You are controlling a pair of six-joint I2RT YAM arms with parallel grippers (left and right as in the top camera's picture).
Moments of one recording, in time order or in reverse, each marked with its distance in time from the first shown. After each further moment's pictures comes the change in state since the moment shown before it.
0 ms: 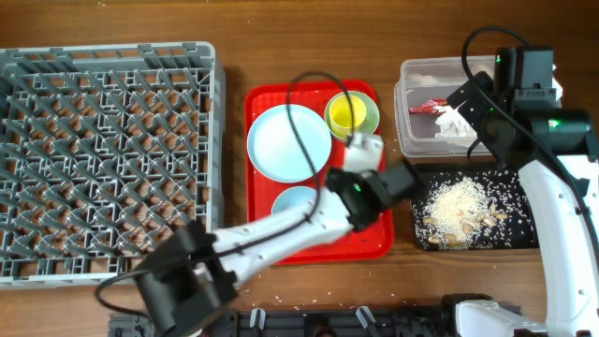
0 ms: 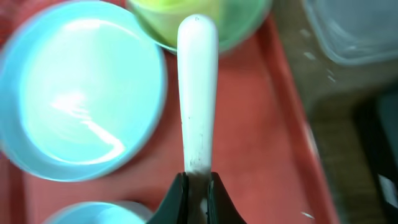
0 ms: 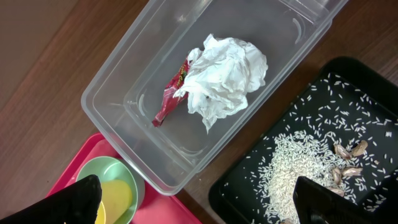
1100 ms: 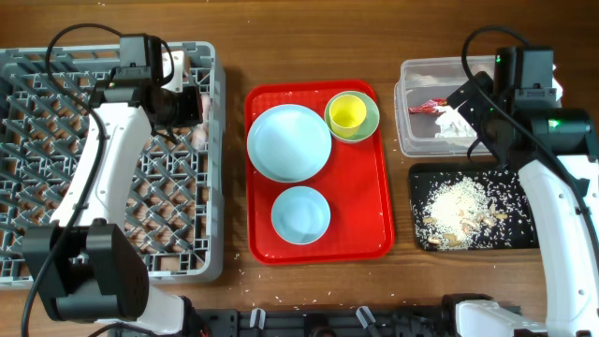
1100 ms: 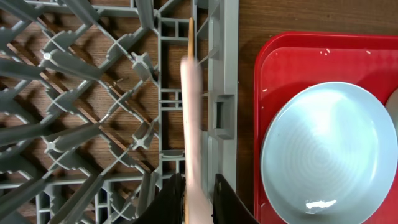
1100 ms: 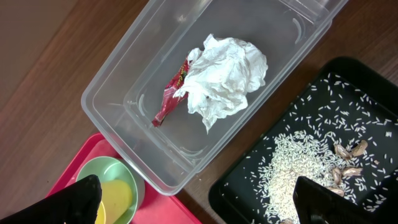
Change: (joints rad) left arm 1.083 -0.141 0.000 -0.087 0.683 0.690; right arm 0.000 0.000 0.000 0.000 0.000 0.000
